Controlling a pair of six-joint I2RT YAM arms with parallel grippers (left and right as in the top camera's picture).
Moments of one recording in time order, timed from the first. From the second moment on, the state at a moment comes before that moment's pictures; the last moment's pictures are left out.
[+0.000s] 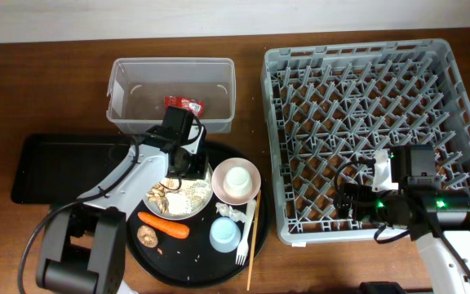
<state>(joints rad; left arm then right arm) -0.31 1.76 1.08 -0.62 0.18 -0.15 -0.03 1.02 0.94 -1.20 -0.18 0.17</state>
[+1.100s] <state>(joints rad) -0.32 1.82 1.17 -0.73 0.14 -0.18 -0.03 1.02 0.94 -1.20 -0.18 0.17</state>
